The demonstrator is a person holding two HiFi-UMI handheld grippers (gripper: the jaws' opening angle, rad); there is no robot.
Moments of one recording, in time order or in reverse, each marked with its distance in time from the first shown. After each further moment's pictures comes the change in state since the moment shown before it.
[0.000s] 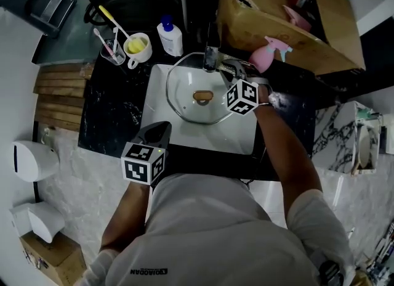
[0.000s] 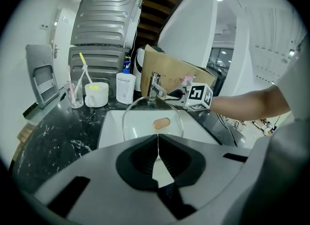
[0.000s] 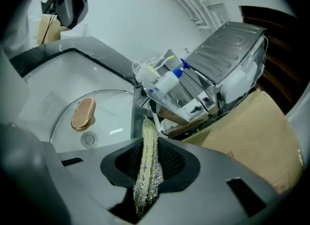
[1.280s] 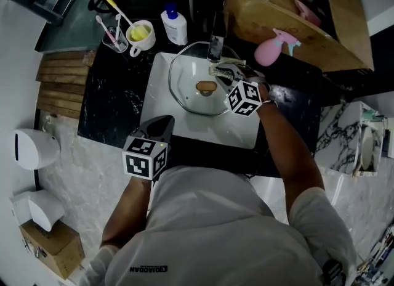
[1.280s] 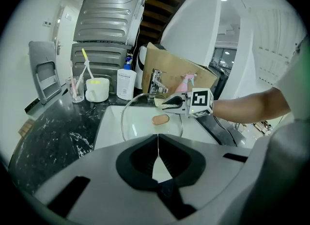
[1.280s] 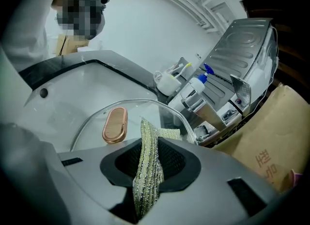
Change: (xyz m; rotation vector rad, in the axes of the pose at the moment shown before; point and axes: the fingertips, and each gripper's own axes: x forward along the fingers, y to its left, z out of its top) left arm 0.003 -0.006 -0.011 -0.033 0.015 0.012; right arm 0.001 0.064 0.016 -0.004 -0.135 0.207
